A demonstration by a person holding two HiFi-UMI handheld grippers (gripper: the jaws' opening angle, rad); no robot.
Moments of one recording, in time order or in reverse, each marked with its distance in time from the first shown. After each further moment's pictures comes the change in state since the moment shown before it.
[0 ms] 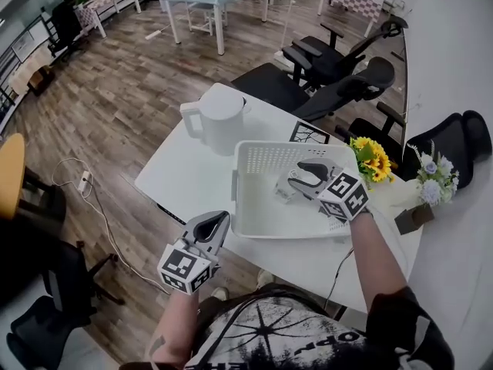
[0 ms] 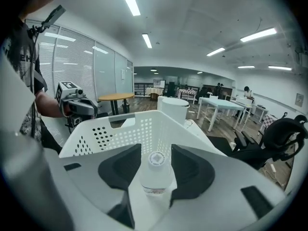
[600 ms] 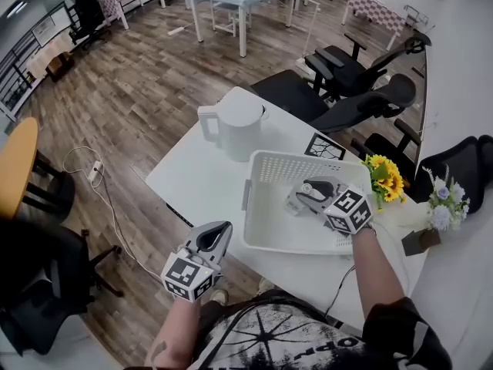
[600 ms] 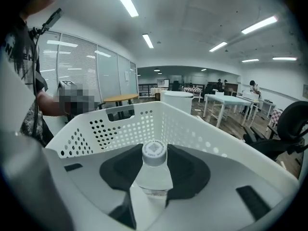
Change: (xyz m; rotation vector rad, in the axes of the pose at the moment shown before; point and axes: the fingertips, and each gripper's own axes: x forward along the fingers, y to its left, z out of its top) left arm -0.008 0.016 -0.014 -0.033 0.026 0.095; right arm 0.031 -0.005 -0.025 0.028 -0.007 0.089
